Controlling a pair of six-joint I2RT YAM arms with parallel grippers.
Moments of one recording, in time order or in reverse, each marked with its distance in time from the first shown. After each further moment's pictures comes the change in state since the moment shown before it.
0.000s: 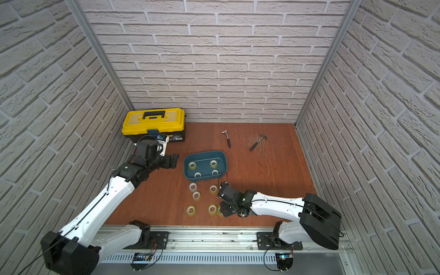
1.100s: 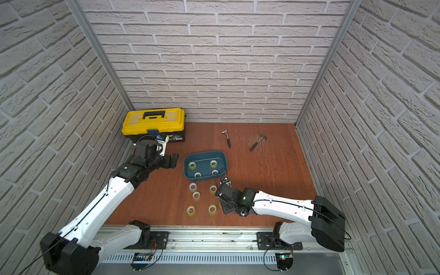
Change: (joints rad) left arm 0.002 -0.012 0.000 0.003 0.003 -0.004; right arm 0.045 -0.085 0.135 -0.195 0.177 0.000
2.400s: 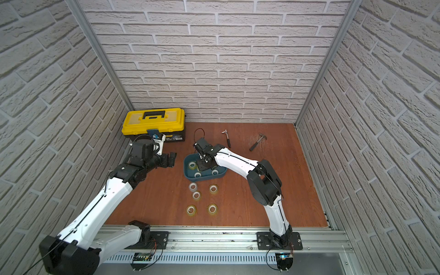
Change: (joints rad) left arm 0.032 -0.011 0.000 0.006 0.016 -0.017; right arm -0.302 0.845 0.961 -0.100 -0.180 -0.309
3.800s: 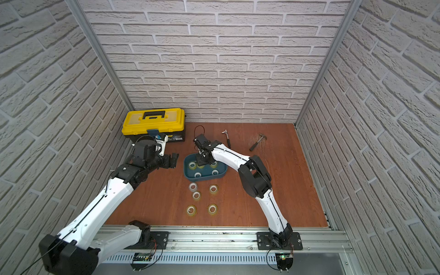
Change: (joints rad) left arm -0.032 0.002 0.000 0.000 -0.008 0.003; right arm -0.051 0.117 0.130 0.018 -0.029 0.010
